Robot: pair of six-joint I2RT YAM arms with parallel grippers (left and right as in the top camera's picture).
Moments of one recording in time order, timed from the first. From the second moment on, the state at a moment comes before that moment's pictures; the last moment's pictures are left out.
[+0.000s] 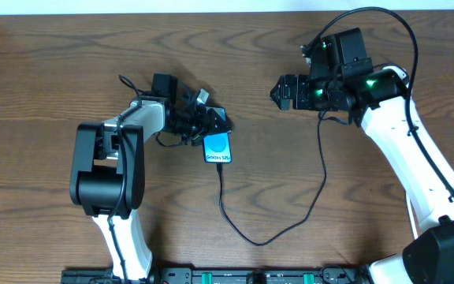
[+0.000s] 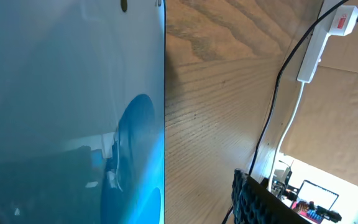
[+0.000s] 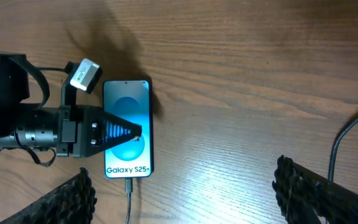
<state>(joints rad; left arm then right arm) -0.10 2.07 1.19 -0.49 0.90 -0.30 0.31 1.65 1.46 -0.81 -0.32 0.35</state>
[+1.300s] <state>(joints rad) -0.10 2.01 1.26 -0.62 0.59 -0.31 0.31 1.65 1.46 -0.81 -0.32 0.35</state>
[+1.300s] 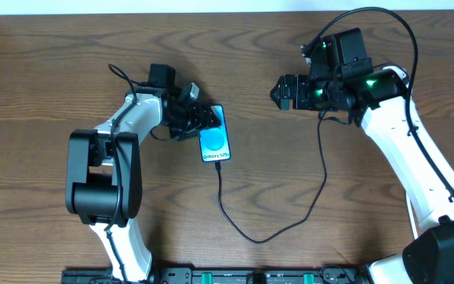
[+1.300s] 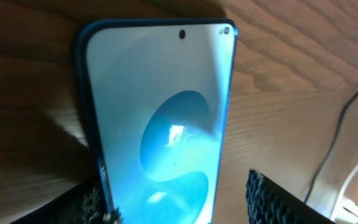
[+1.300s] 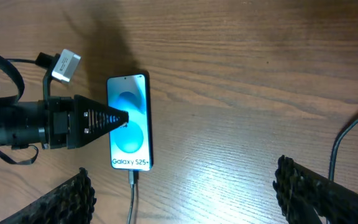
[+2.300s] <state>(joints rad) -0.10 1.76 1.22 -0.72 0.29 -0.31 0.31 1.65 1.46 -0.83 -0.31 0.35</state>
